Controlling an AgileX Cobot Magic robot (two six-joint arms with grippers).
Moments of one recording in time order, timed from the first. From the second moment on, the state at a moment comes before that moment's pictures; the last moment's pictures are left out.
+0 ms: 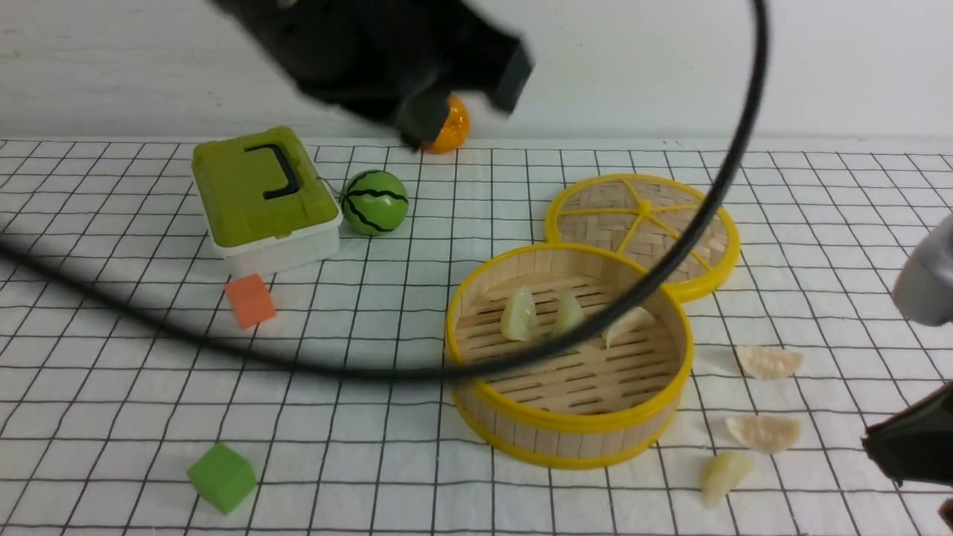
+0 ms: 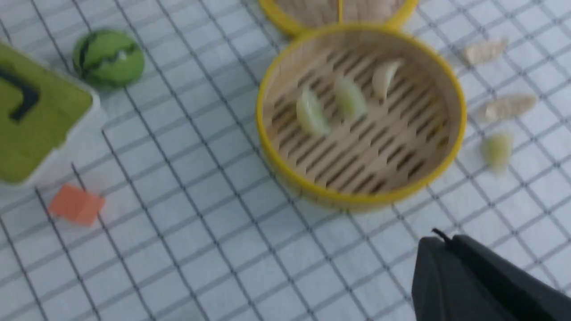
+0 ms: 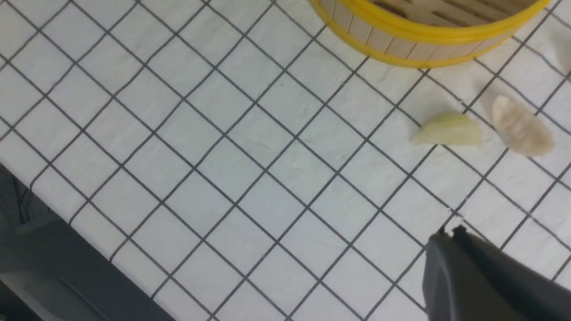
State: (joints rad) right arm 0.47 0.99 -1.04 0.18 1.16 -0.22; left arm -0.77 1.41 -1.71 0.16 1.24 -0.21
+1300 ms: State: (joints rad) right arm 0.33 1.70 -0.92 0.15 0.56 0.29; left arm -0.77 0.62 -0.78 0.16 1.05 -0.54
